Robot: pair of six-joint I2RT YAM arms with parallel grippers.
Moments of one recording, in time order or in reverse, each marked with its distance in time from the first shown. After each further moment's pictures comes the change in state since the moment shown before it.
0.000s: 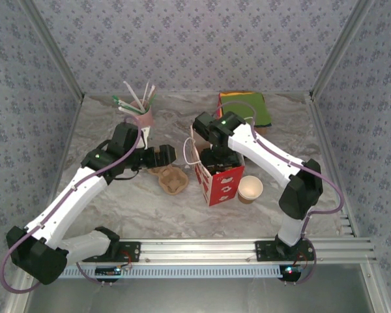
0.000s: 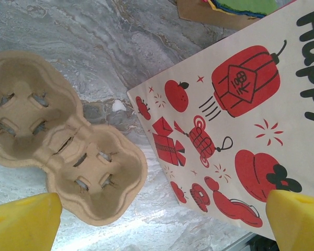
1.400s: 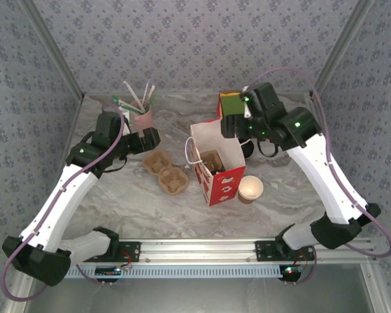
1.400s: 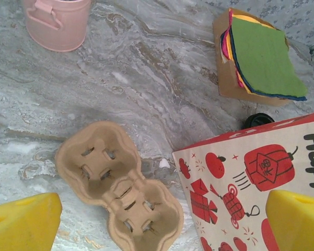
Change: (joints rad) left arm 0.109 0.002 0.157 -0.076 -0.196 0.019; right arm -0.185 -0.377 0.124 0.194 0.106 -0.202
